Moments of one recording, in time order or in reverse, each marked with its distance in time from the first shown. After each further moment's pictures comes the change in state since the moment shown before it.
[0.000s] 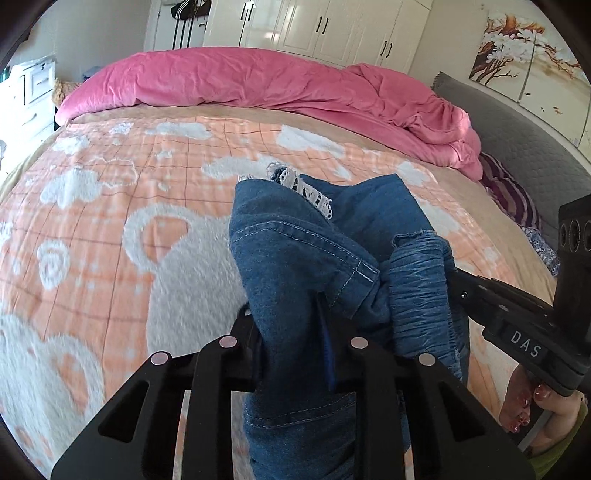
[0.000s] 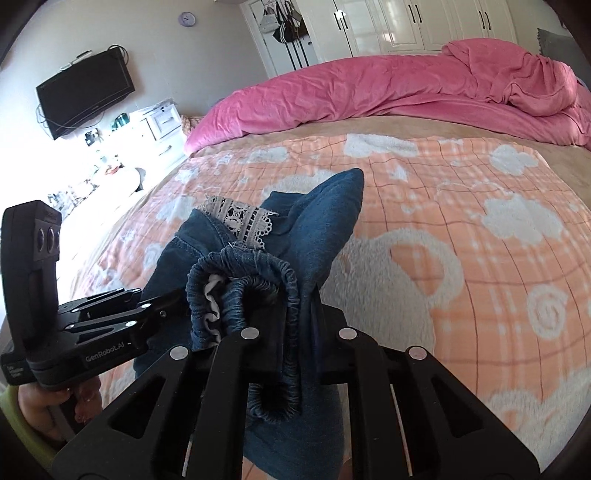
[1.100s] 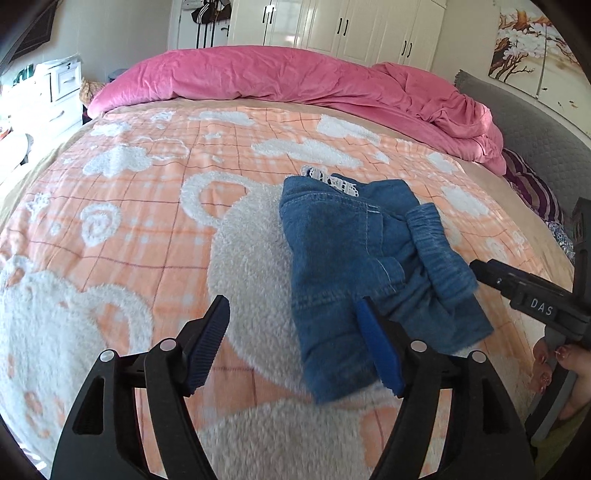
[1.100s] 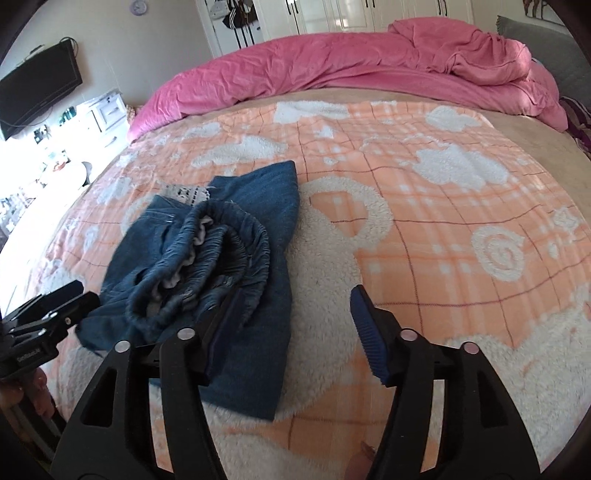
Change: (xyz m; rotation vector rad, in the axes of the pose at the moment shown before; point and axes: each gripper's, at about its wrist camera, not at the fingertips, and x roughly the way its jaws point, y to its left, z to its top) left arm -0.028 0.031 -0.054 -0.006 -0.021 0.105; right arm -0.013 -0.030 -0.047 0.069 0.039 -0.204
